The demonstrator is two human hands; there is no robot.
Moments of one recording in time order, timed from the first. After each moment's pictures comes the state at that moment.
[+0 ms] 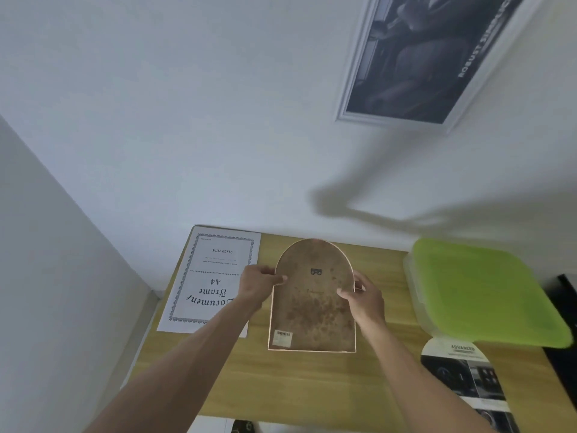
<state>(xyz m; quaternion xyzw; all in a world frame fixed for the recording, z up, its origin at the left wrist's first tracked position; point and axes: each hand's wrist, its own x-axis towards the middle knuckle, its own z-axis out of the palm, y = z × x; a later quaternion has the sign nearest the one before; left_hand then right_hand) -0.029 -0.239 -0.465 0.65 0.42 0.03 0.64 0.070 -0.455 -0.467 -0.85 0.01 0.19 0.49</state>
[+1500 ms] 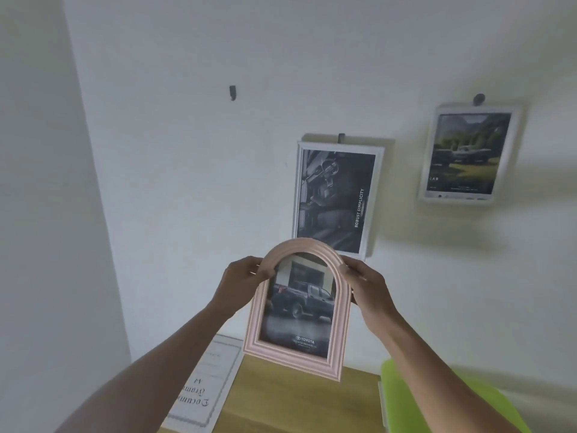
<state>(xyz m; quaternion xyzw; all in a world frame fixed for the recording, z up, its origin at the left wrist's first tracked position) -0.042 -0.316 -0.198 0.81 0.23 0.33 0.44 0.110 -0.534 -0.178 -0.69 -0.29 0.13 0.65</state>
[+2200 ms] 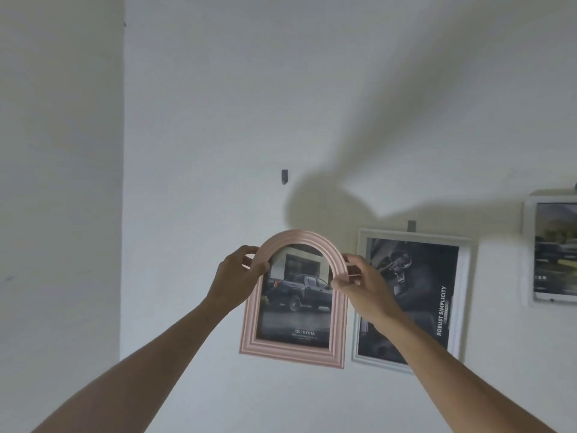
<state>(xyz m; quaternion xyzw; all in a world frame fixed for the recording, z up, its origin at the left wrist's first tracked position) -0.037 -0.125 -0.043 0.80 0.20 0.46 0.34 0.134 -0.326 -0.044 -0.72 -0.43 -0.01 0.54</state>
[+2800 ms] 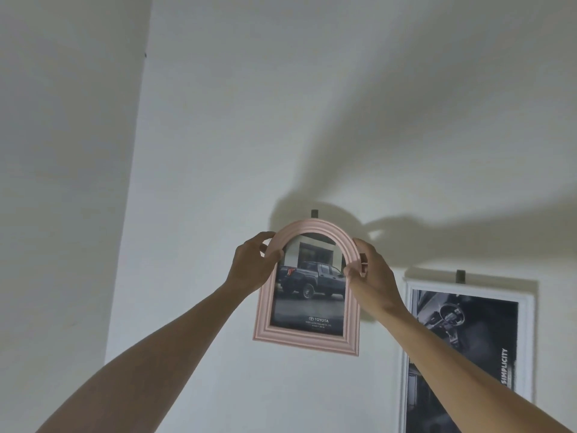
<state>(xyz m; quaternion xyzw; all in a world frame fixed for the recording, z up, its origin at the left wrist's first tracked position) -0.004 -0.023 0.049 0.80 0.13 0.52 0.27 0.149 -0.216 0.032 -0.70 -0.43 -0.23 0.51</state>
